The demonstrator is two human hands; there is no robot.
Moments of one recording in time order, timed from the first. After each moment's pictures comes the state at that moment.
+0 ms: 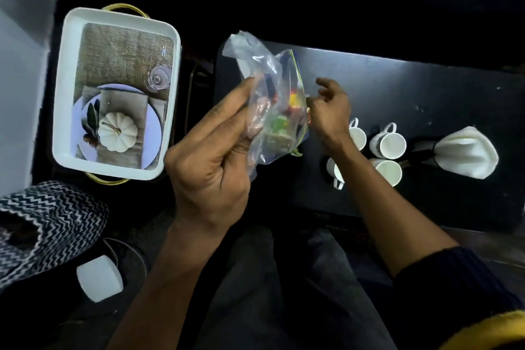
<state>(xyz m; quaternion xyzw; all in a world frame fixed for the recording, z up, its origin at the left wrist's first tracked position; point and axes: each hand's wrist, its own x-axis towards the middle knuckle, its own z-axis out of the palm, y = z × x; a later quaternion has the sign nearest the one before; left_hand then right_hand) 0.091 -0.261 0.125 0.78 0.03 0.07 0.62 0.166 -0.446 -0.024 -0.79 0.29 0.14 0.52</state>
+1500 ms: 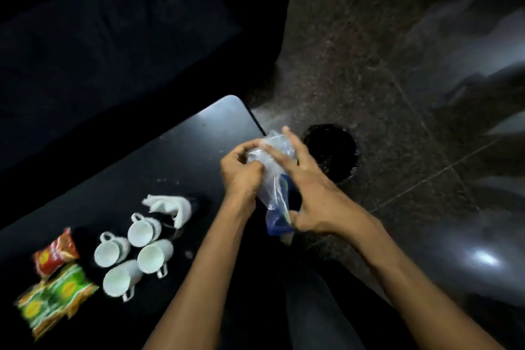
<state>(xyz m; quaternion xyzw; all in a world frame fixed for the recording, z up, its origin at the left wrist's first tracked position) 0.055 -0.941 0.064 0.73 0.18 -0.29 0.59 -0.054 -1.046 0.093 -0.89 0.11 0.10 0.44</state>
